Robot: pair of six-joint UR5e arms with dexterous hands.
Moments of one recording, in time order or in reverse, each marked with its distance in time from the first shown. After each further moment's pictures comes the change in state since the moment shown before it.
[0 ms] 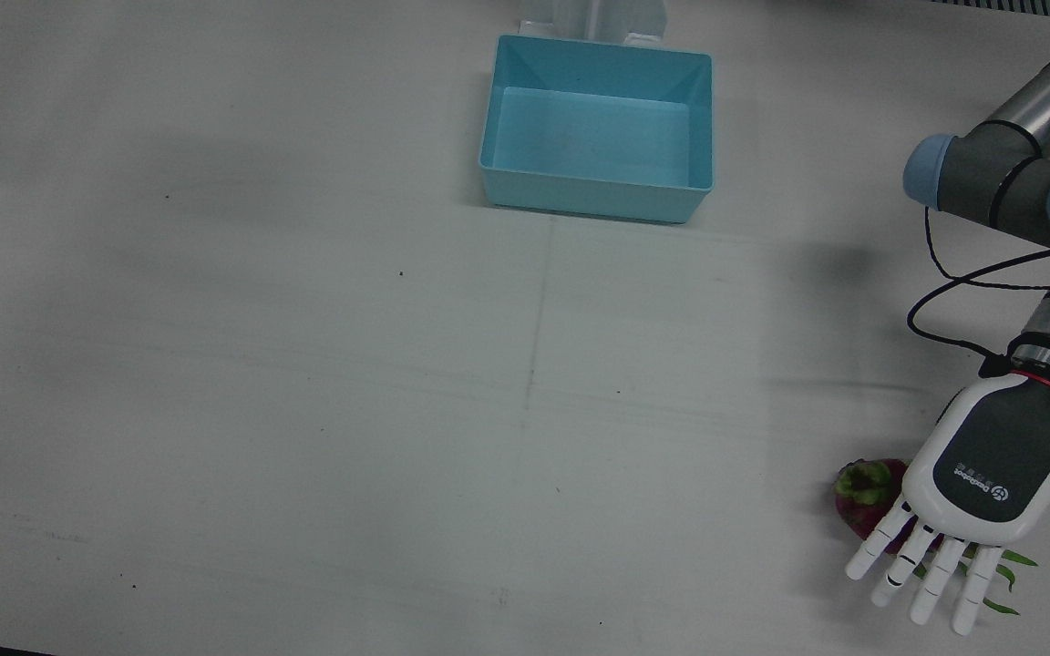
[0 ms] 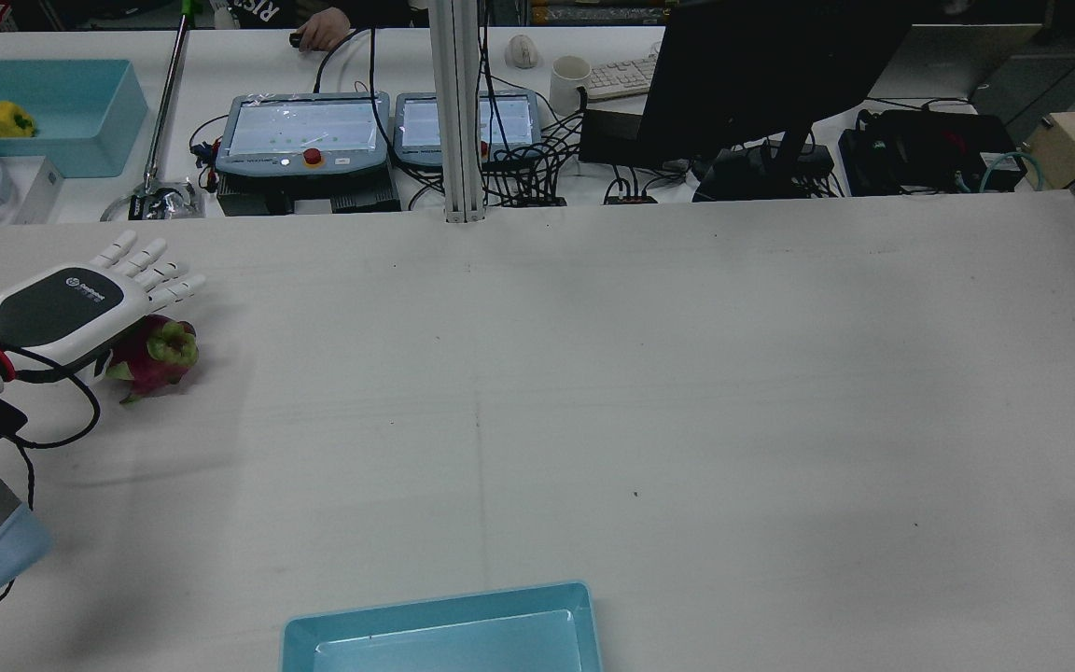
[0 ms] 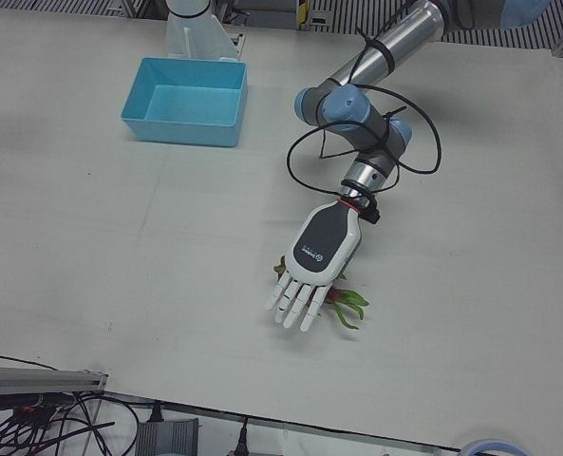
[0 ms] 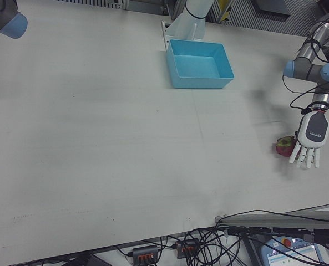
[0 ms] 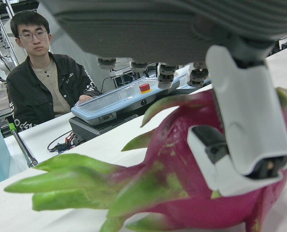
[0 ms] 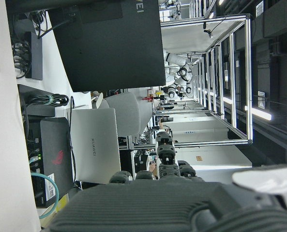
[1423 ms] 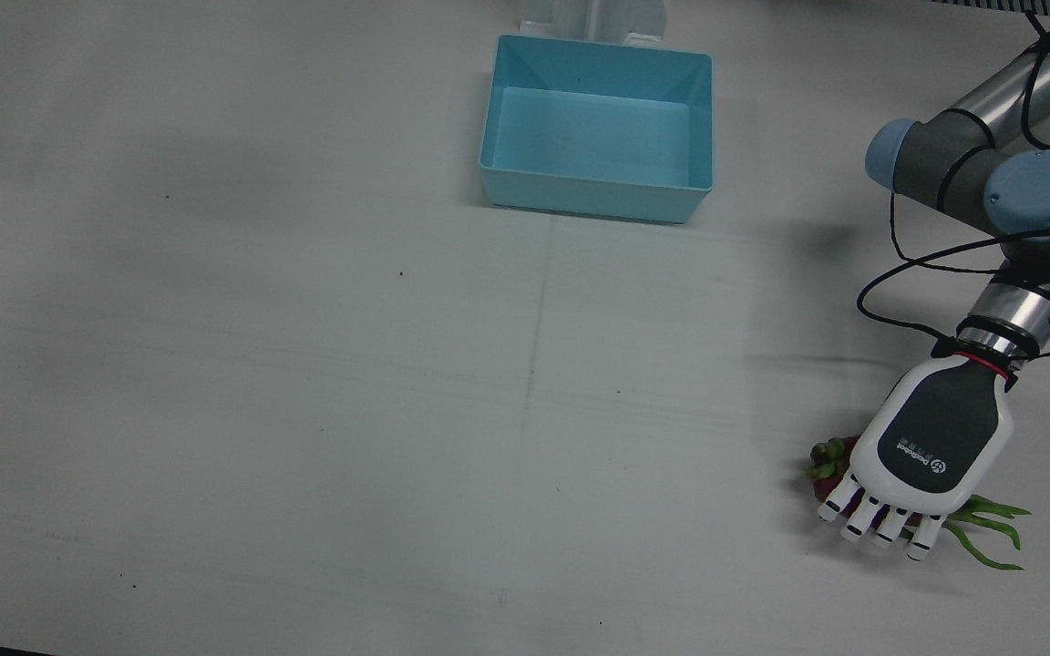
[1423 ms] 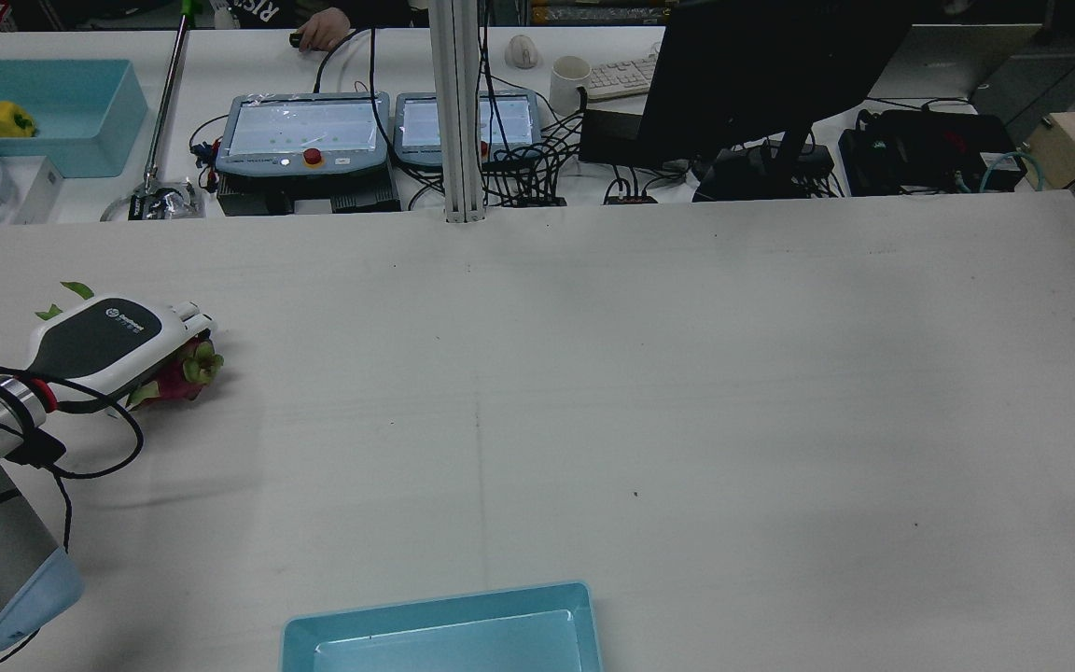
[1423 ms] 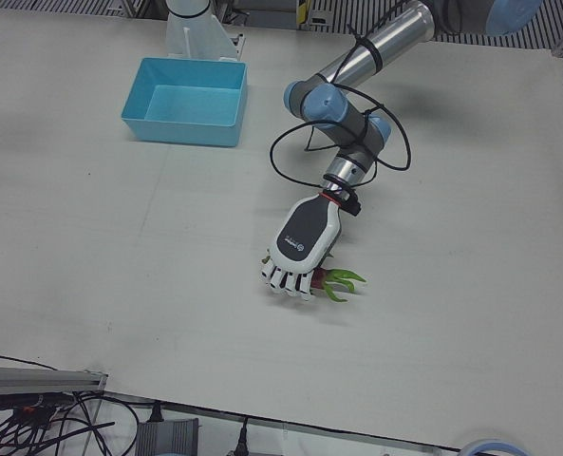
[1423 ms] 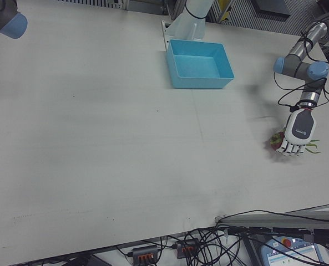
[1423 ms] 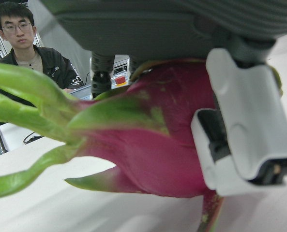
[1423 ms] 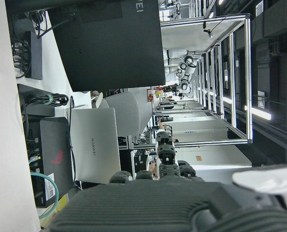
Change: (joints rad) left arm 0.092 -0.004 -0.025 0.036 -0.063 -0.007; right arm 0.001 0.000 0.000 0.000 0.000 0.000
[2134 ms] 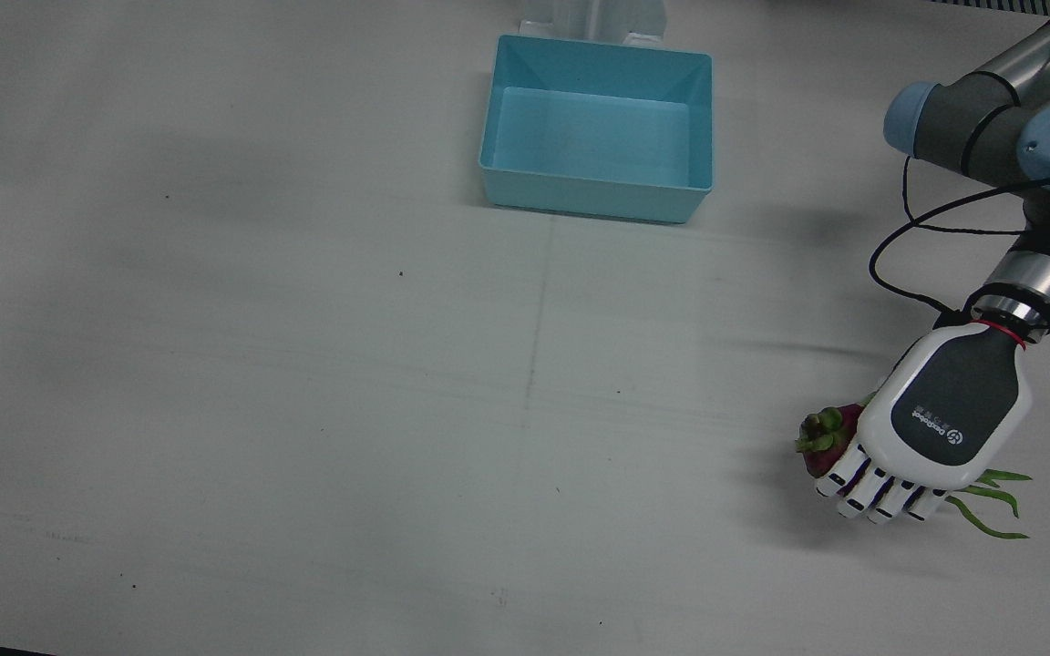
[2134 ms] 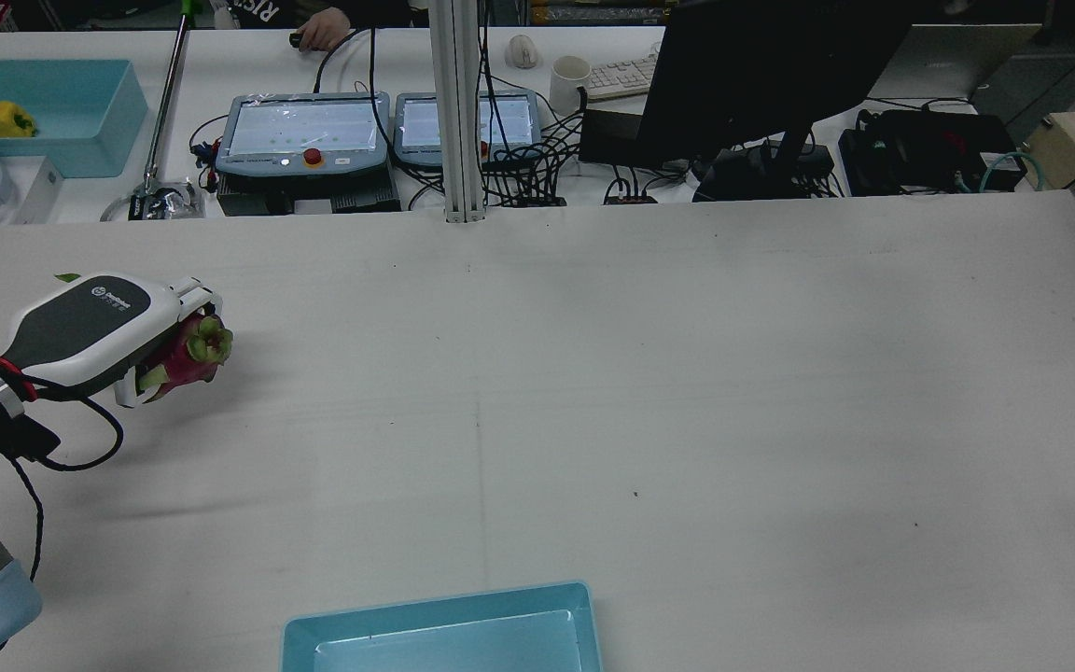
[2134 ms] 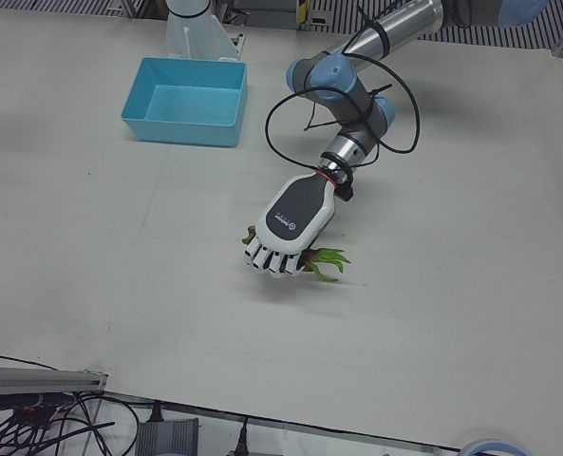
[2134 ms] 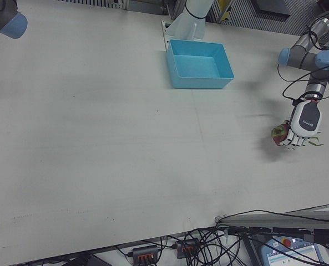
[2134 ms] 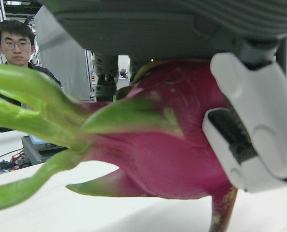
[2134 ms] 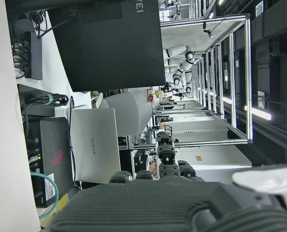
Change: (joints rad) left arm -0.017 0.061 -0.161 -0.040 0.014 -0.126; right arm 0.000 0.000 0.000 0.000 0.000 0.000
